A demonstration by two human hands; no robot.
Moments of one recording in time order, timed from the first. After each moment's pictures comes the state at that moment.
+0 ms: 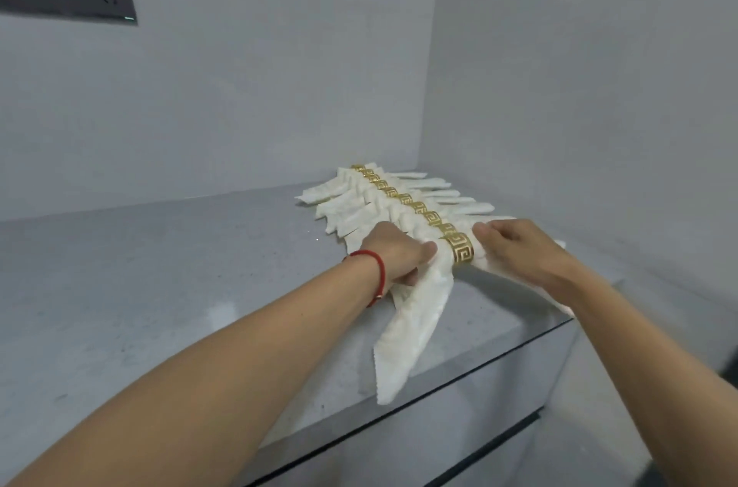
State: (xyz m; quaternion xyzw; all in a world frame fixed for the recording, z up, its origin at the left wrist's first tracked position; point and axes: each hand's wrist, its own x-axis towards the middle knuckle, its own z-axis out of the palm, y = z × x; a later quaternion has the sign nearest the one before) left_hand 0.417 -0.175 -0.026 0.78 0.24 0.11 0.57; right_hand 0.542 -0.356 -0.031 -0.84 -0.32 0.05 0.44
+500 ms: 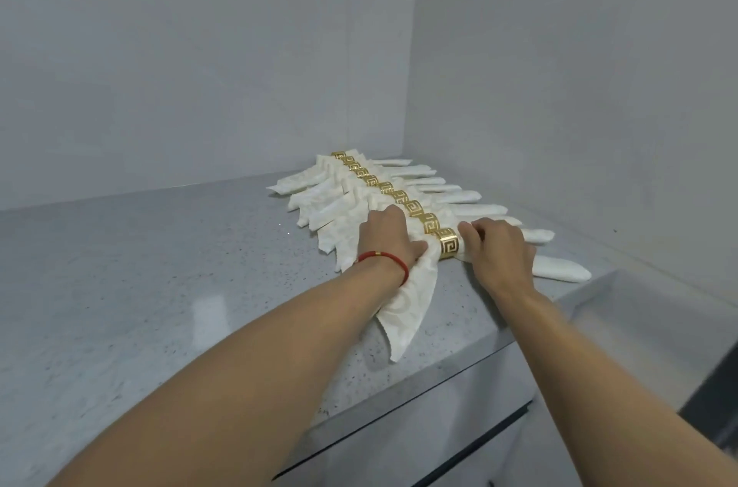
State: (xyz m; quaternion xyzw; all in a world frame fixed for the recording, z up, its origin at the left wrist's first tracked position) left_hand 0.489 -0.183 -0.054 0.91 0.25 0.21 0.25; right_hand 0.586 -0.328 -0.096 -0.89 -0.21 -0.23 0.32
